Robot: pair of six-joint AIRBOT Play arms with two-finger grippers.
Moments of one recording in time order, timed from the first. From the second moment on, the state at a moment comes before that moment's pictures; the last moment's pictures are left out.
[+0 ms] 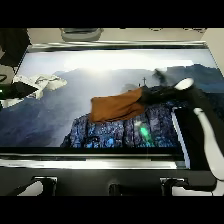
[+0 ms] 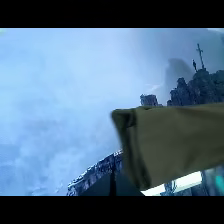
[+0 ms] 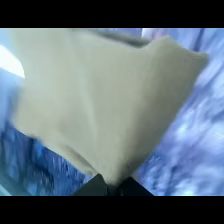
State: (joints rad) left arm 0.40 -1.18 1.30 0.76 -1.29 -1.07; right arm -0.04 -1.51 1.33 -0.77 1.16 1.13
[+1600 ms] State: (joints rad) left arm 0.29 -1.18 1.29 0.76 -1.21 -1.05; right arm -1.00 -1.05 1.33 -1.38 1.77 1.22
